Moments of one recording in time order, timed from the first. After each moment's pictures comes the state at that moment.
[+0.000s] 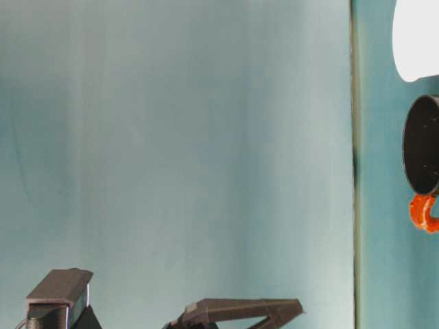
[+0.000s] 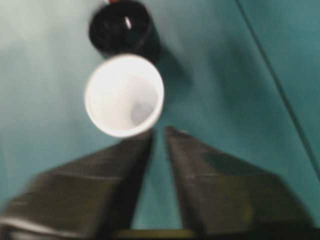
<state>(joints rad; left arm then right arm) 0.01 -0.32 0.63 0.02 0.66 0.13 -0.12 -0.73 0.88 0.04 0.64 0.25</state>
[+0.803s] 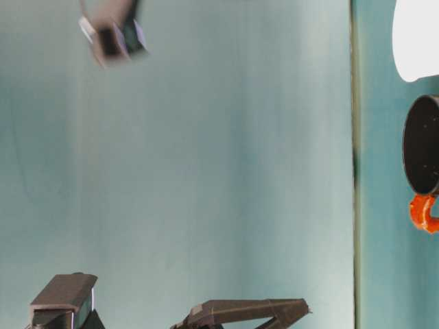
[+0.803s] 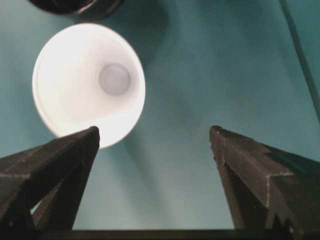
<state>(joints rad) 0.00 -0.32 0.66 0.02 0.64 0.13 -0.12 -0.23 0.61 0.04 0.81 0.25</state>
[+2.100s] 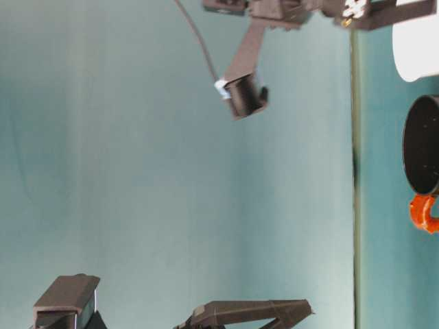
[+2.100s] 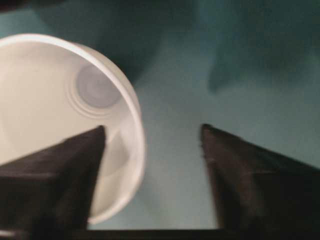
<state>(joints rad) 0.00 -0.32 0.66 0.02 0.63 0.13 -0.11 0.01 0.65 0.11 0.69 0.25</state>
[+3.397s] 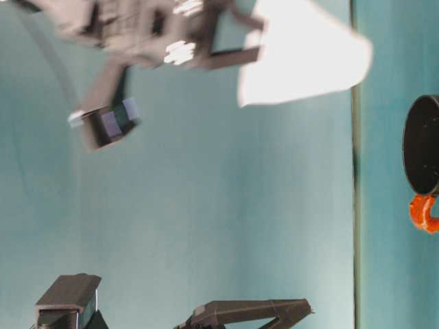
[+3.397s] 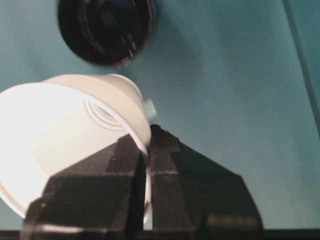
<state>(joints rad) 0.01 -0.32 0.67 0.02 0.63 0.13 -0.10 -0.08 0.29 0.04 1.05 0.25</state>
